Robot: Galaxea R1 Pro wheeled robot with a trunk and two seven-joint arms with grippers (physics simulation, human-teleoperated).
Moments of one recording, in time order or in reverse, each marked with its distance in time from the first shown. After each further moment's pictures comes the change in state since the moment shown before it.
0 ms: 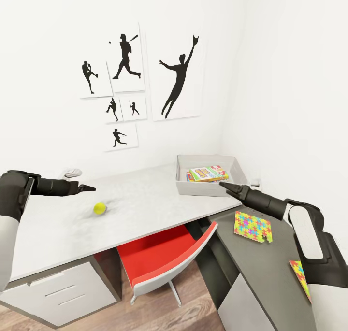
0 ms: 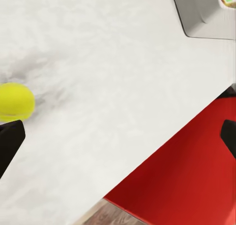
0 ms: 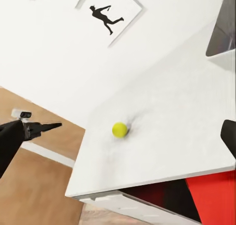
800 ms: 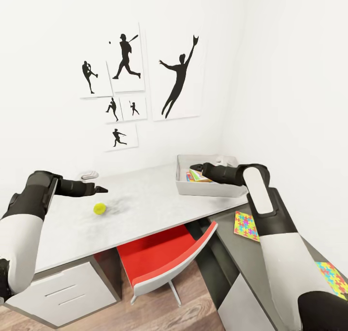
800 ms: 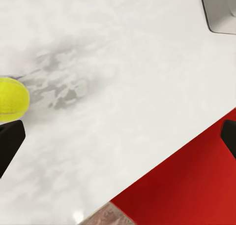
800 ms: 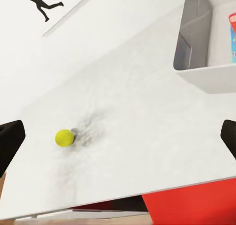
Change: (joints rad) left arm 0.000 -0.125 -0.001 0.000 0.001 0.050 0.232; right arm -0.311 0.198 0.223 0.143 -0.053 0.007 -0.672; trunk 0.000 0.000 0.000
